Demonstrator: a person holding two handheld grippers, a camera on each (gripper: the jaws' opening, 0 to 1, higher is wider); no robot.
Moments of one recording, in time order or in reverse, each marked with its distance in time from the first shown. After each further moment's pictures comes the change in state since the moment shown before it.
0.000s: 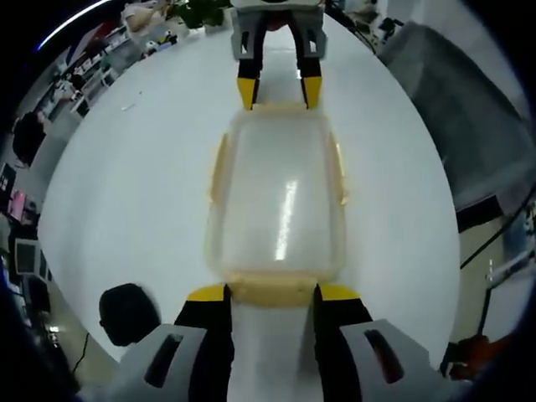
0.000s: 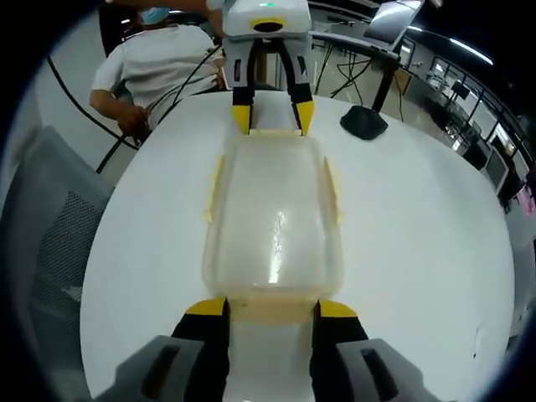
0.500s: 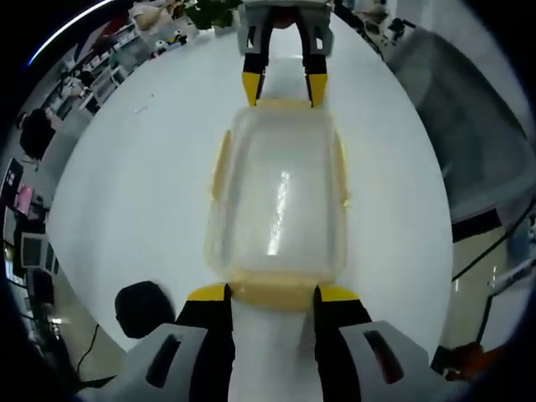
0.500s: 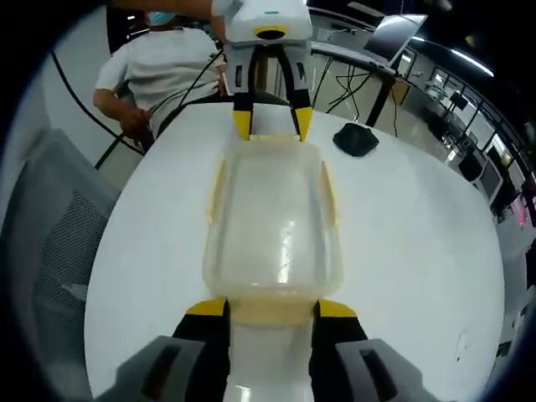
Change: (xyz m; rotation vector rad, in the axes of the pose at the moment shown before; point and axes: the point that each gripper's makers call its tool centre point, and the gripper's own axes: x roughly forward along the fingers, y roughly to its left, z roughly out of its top) left arm -0.021 0.001 0.015 -0.018 -0.002 0.036; right arm -0.028 -0.003 0.007 -0.030 -0.020 -0.027
